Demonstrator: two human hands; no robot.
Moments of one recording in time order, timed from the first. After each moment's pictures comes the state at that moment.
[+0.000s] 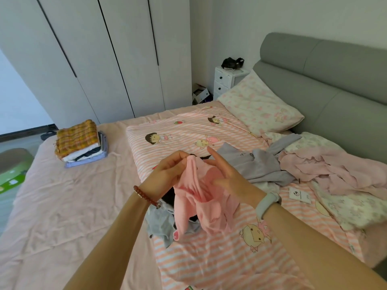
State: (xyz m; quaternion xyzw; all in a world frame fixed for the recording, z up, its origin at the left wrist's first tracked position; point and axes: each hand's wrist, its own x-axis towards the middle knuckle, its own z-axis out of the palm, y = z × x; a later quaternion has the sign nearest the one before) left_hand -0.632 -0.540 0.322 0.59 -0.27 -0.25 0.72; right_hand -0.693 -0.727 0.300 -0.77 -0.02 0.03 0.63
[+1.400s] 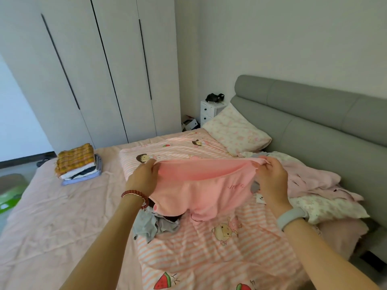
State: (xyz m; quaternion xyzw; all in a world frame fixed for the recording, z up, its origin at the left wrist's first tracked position) left_hand -0.757 -0.543 0.369 0.94 -0.14 0.07 0.29; right_hand -0.882 -0.810 0.355 -0.71 0.22 -0.39 0.55
